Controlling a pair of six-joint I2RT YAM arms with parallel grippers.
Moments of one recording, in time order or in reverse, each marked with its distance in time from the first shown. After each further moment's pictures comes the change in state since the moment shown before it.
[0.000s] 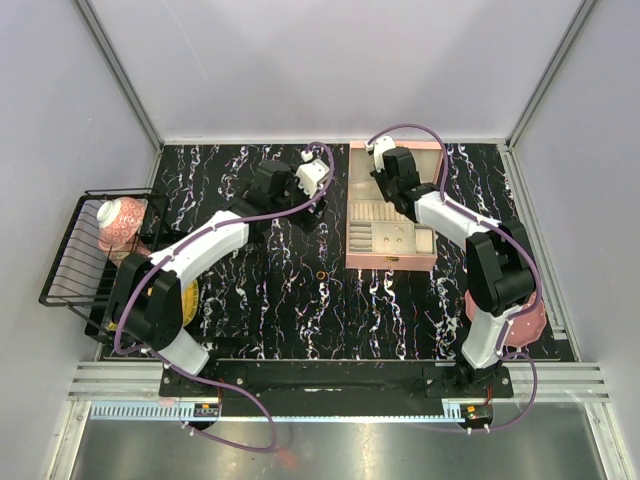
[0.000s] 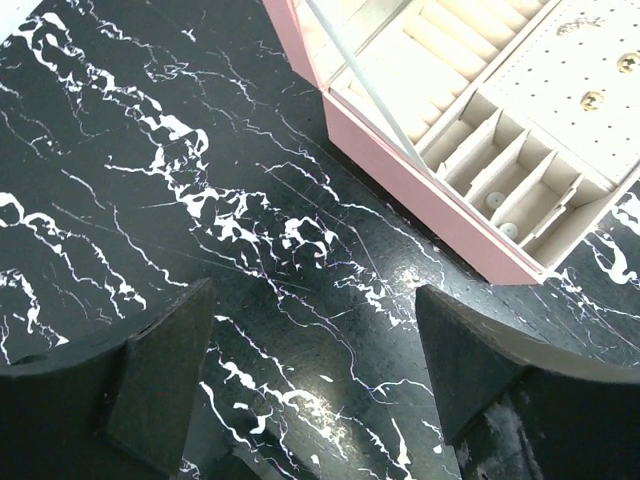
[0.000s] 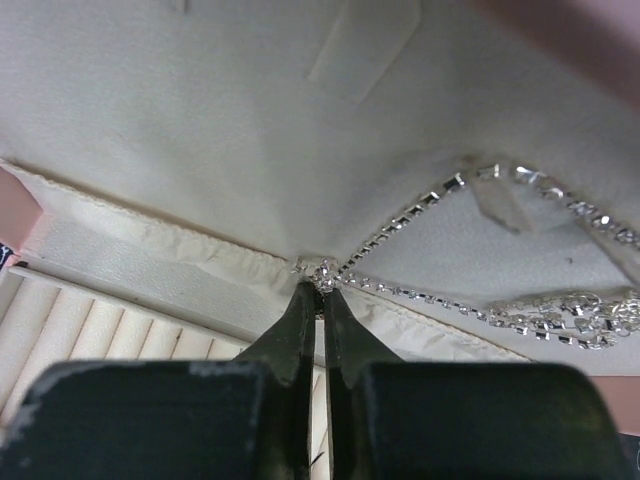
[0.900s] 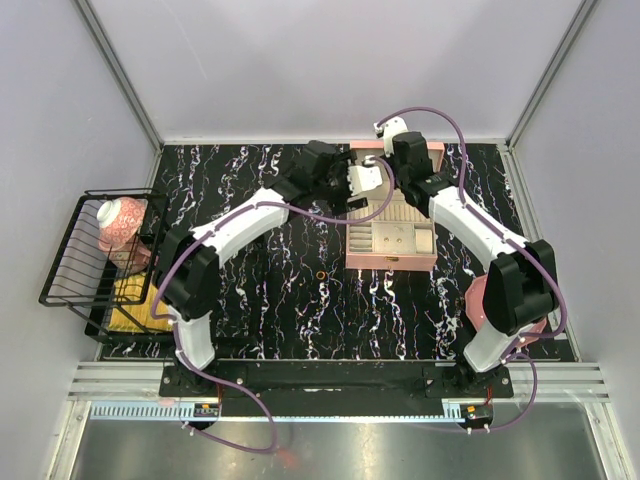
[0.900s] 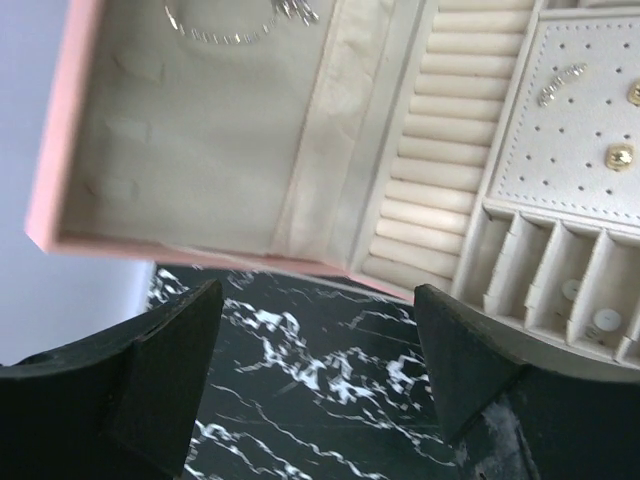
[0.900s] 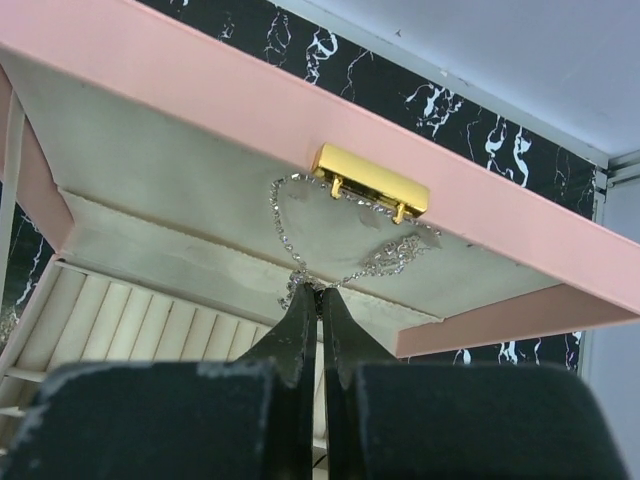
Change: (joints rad) left arm -0.129 0.261 0.334 -0.024 0.042 0.493; right arm 0.007 -0.150 0.080 -0.151 0.055 0.006
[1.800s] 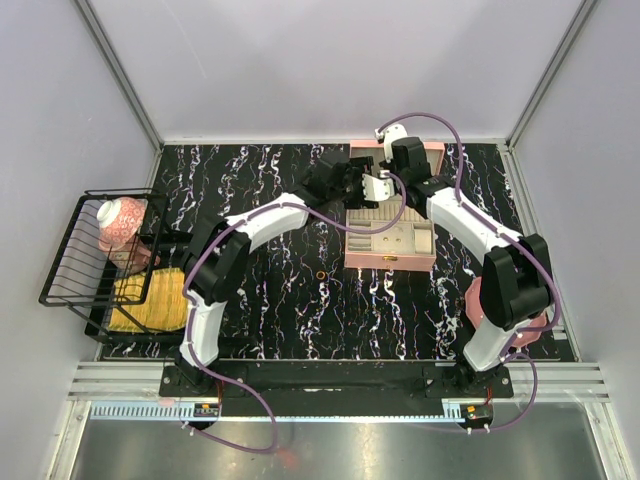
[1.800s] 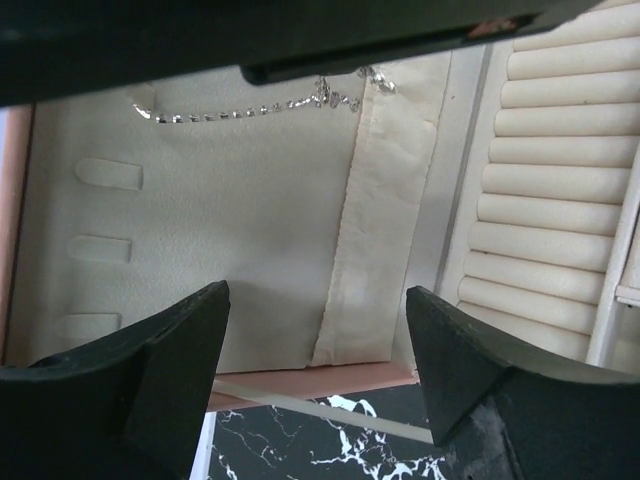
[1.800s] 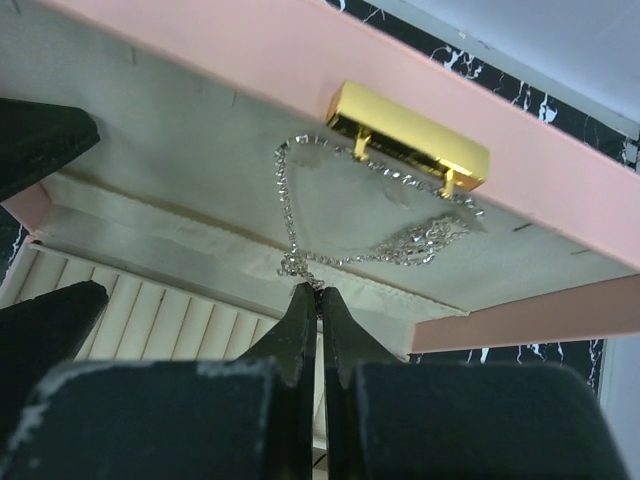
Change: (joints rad) left arm -0.026 0.223 0.094 0.249 -0.037 0.230; right arm -0.014 0.036 -0.027 0.005 -0.006 0.021
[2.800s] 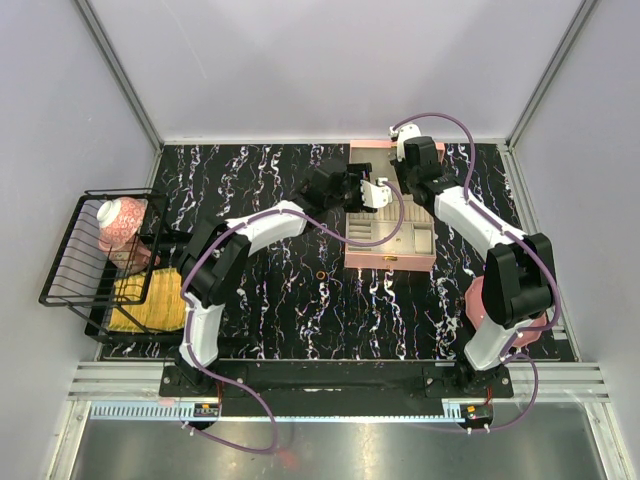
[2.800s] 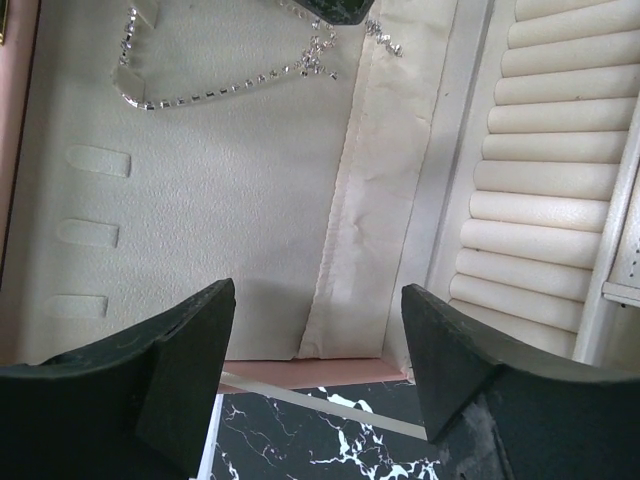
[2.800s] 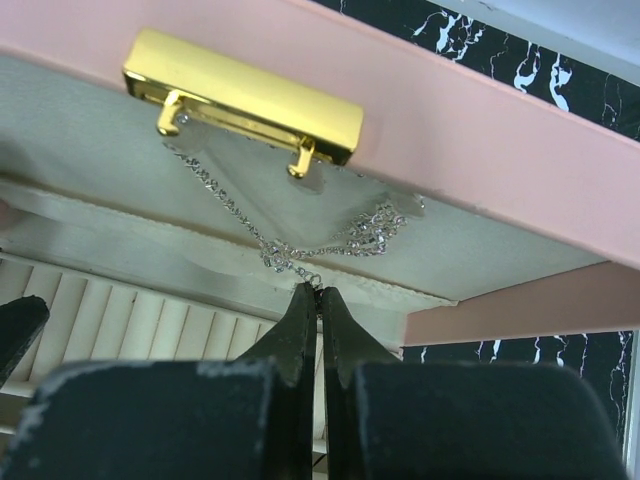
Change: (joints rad) left arm -0.011 -0.032 -0.124 0.153 -0.013 -0.003; right arm -0.074 0.001 -0.025 0.000 -0.055 0.059
